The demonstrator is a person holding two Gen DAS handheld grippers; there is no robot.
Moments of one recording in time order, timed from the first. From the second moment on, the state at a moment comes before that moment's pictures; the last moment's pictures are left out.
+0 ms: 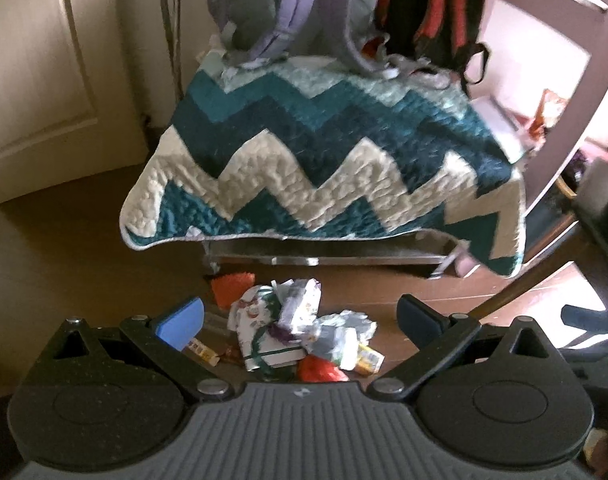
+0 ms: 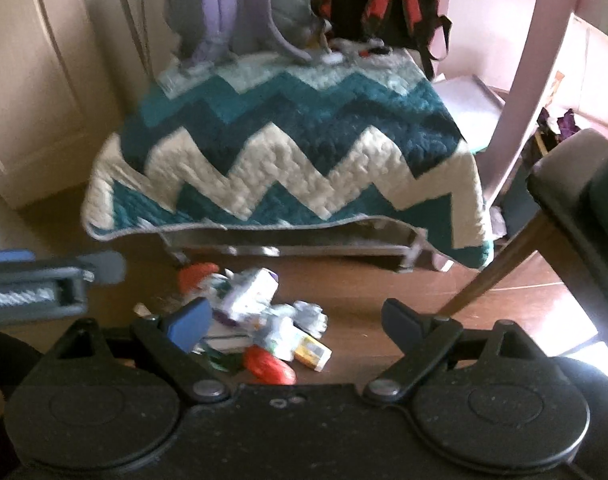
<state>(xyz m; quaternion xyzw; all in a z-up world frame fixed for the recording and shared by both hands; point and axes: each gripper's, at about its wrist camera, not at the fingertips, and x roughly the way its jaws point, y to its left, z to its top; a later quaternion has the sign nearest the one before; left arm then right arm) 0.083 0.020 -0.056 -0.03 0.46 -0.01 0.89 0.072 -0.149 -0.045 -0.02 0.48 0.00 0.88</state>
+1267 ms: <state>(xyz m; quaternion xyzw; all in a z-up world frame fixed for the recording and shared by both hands) 0.280 0.005 -0.394 0.04 0.63 -0.03 0.78 0.224 -0.130 -0.367 -0.02 0.64 0.14 0.75</state>
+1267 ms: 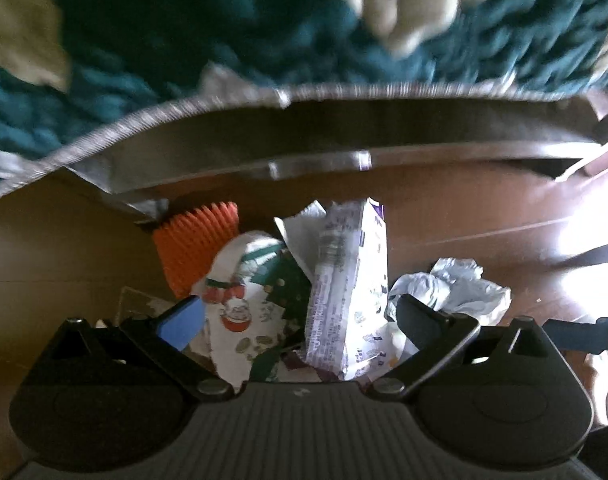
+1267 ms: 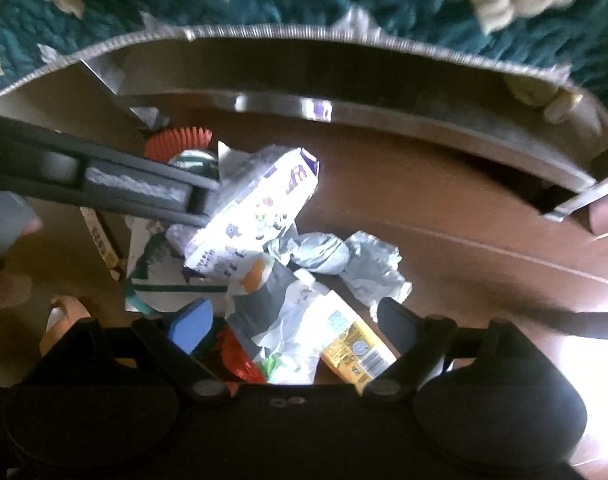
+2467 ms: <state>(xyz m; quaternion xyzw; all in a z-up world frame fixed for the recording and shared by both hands) 0.272 -0.001 -0.371 0.02 0.65 -0.05 0.76 0.219 -0.125 -0.330 -0.07 0.67 0.11 0.73</state>
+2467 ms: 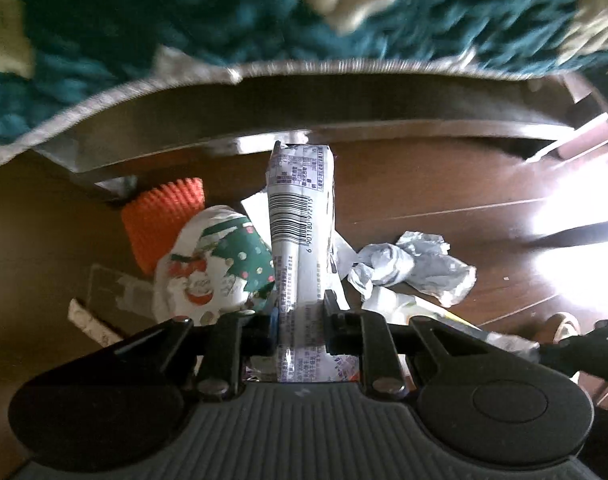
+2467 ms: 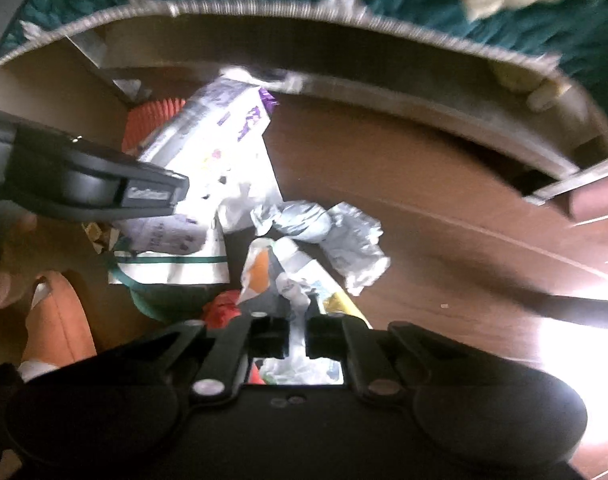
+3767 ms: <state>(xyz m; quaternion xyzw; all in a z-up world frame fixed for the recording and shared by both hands) 0.105 -0.154 0.080 0.07 0.36 -0.19 0.91 0.023 -0.305 0.125 -0.02 0.28 0.01 0.96</state>
